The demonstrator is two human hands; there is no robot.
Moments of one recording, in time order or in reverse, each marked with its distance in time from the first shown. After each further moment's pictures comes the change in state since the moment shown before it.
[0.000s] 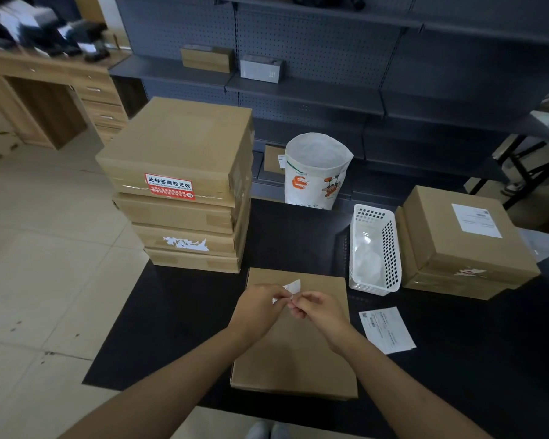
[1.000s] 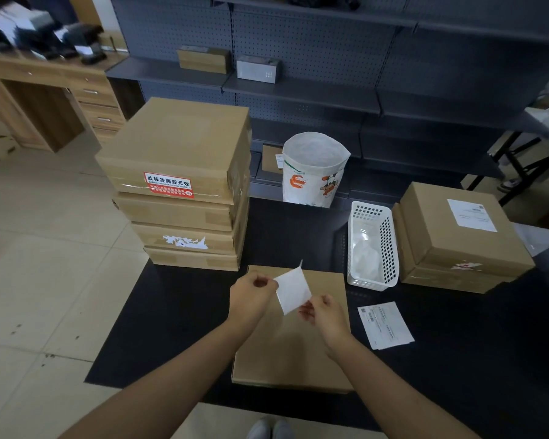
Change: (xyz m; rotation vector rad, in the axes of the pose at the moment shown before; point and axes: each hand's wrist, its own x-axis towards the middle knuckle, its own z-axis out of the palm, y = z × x) left_hand 0.001 0.007 -0.006 -0.416 0.182 -0.552; right_hand -0.002 0.021 0.003 0.176 0.247 0.114
